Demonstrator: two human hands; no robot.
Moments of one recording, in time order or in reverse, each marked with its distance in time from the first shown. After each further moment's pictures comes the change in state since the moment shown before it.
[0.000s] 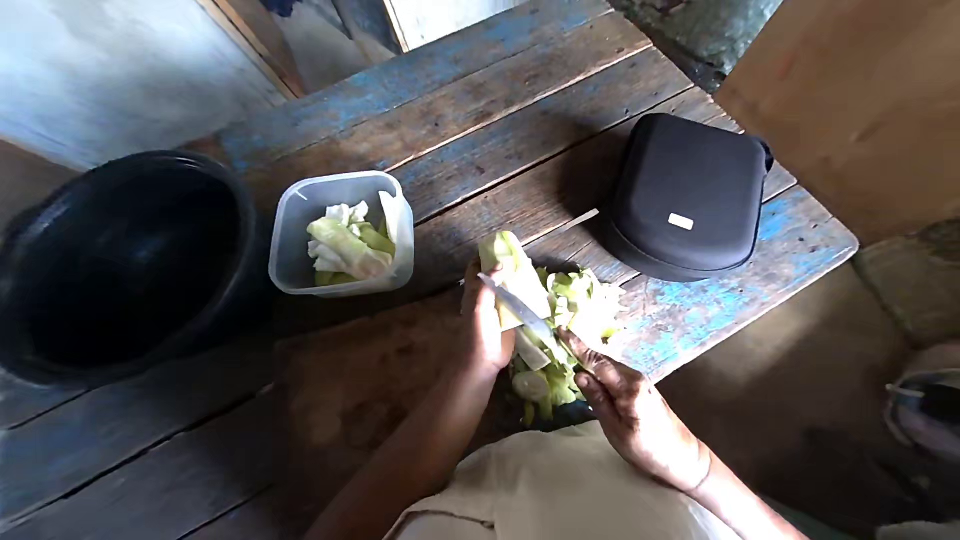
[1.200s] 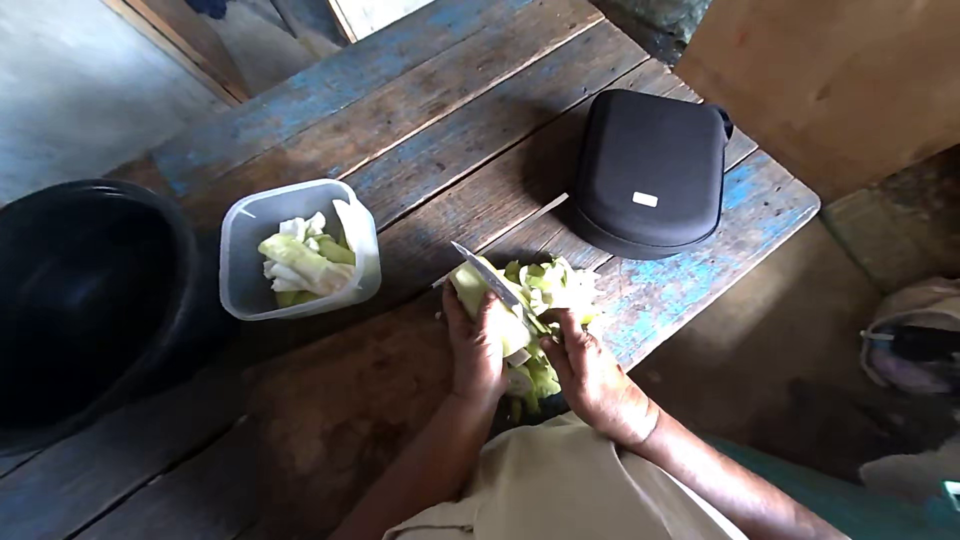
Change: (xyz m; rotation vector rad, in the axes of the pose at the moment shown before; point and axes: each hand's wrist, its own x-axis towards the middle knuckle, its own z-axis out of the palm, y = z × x) left_hand -0.030 -0.025 0.009 0.243 0.063 0.167; right_hand 0.027 0.002 0.014 -0.006 0.020 0.316
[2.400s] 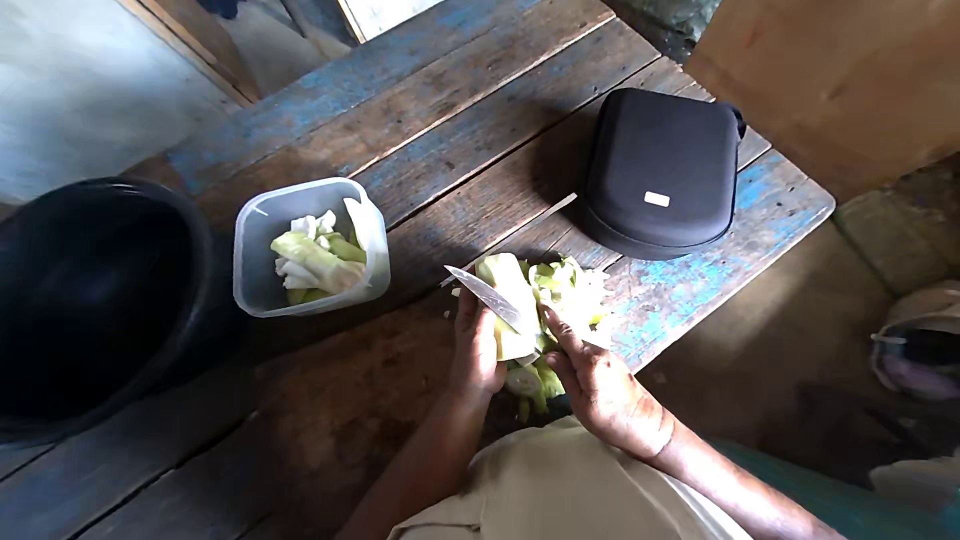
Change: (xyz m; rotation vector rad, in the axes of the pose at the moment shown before) left_hand 0.007 0.005 -0.018 -0.156 -0.146 -0.124; right_hand -0.014 -0.011 0.001 -0.134 -0.009 -0.122
